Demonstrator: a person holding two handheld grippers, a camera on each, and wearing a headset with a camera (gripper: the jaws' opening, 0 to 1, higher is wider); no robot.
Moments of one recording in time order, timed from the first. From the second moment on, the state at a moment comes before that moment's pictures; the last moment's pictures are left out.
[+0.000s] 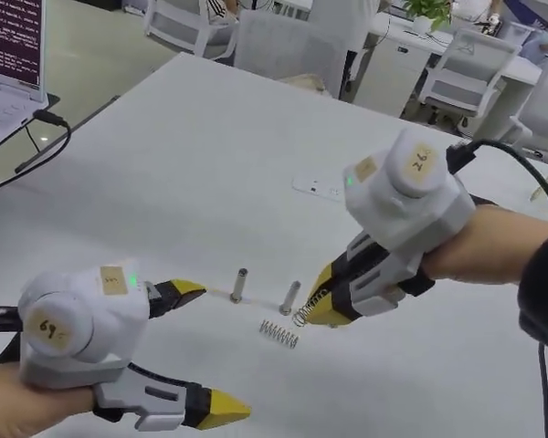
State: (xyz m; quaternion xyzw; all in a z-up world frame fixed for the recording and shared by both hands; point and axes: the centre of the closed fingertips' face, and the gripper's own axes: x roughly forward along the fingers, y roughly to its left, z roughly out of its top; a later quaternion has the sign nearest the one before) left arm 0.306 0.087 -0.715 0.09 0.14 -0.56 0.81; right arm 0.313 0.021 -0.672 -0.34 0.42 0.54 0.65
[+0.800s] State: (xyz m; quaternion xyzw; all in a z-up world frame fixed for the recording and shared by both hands) left arm 0.326 0.129 -0.729 0.12 0.15 -0.51 0.84; right arm 0.373 0.001 -0.689 -0.37 0.45 0.50 0.65
